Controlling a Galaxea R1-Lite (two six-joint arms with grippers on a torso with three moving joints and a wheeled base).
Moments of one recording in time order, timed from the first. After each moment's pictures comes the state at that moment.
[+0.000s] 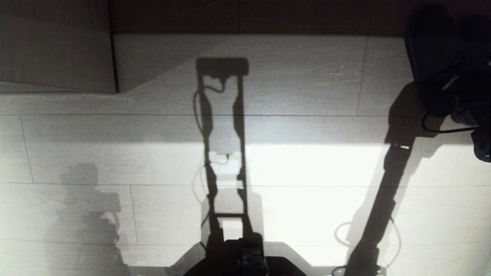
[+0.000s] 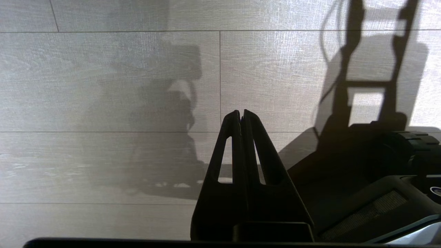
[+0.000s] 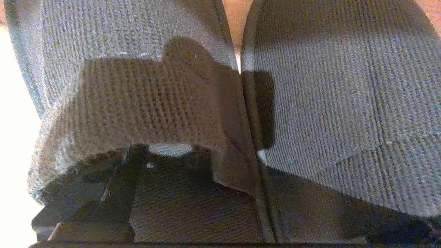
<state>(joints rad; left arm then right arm) 0.00 0.00 0.00 -0.01 0.00 -0.01 -0.40 2.10 -1.42 -1.22 0.23 0.08</state>
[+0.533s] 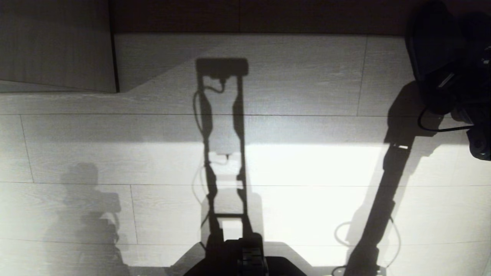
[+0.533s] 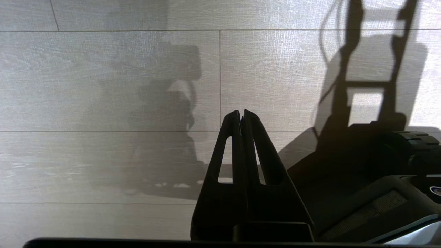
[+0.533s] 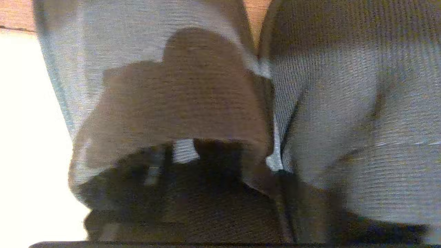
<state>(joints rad) 0.00 0.00 0.00 -0.01 0.00 -0.01 -0.40 2.12 -1.44 -1.22 0.23 0.08</state>
